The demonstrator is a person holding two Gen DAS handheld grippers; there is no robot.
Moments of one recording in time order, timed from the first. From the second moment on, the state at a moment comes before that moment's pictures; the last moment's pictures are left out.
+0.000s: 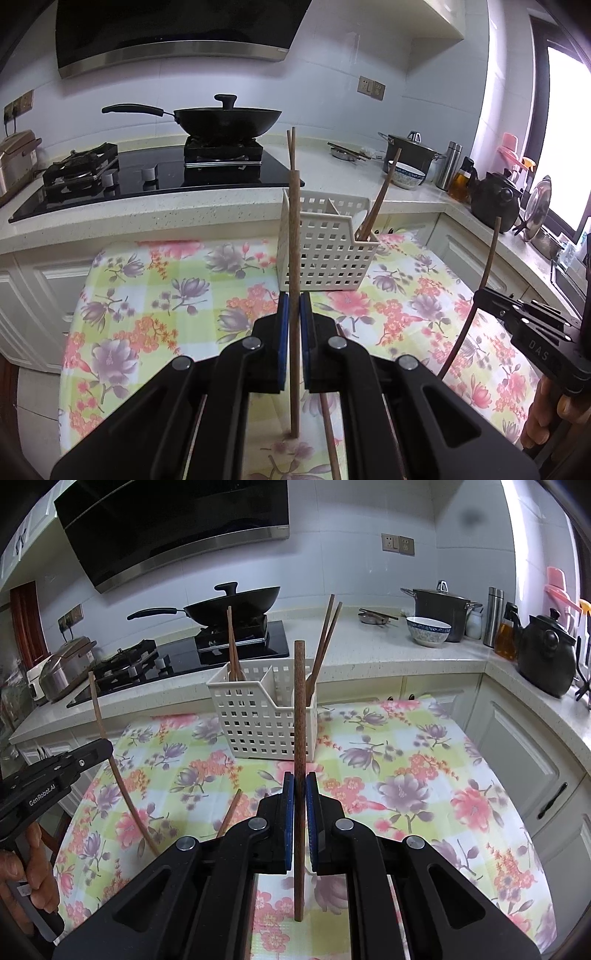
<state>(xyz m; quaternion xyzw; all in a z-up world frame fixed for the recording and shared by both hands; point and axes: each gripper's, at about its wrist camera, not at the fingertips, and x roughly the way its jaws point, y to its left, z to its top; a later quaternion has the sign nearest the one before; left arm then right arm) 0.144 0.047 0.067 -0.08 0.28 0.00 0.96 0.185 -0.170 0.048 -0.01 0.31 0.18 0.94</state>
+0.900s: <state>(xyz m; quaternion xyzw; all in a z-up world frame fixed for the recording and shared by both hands) 0.216 0.052 0.154 -0.06 0.25 -0.04 0.97 0.256 -0.157 0.127 -0.01 0.27 0.21 0.94</state>
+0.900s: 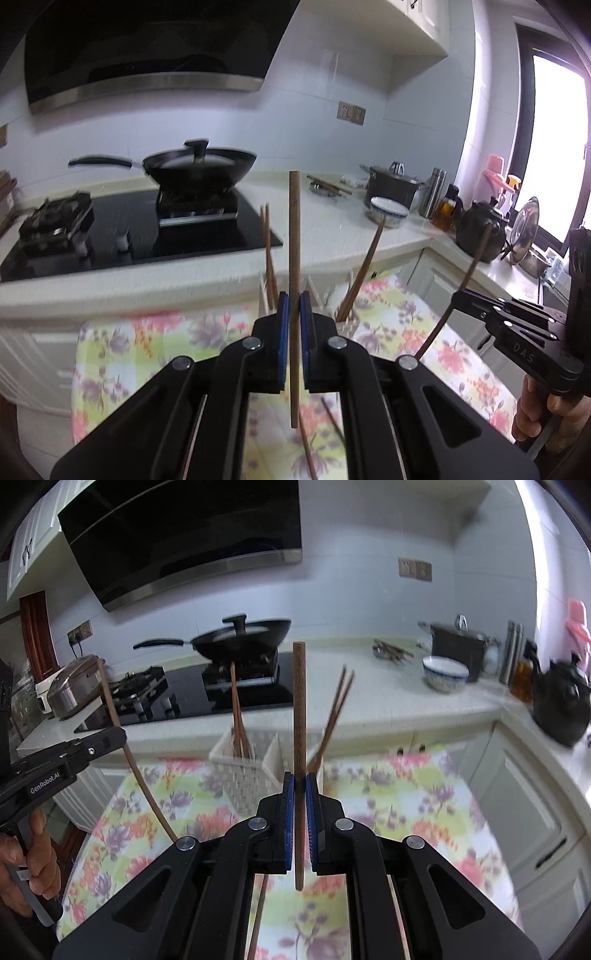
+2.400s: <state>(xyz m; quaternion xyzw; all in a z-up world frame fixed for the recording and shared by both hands) 0.282 0.067 0.166 -0.07 0.24 -0.05 0.97 0.360 -0.109 -0.004 0.03 0.41 0.19 0.89</state>
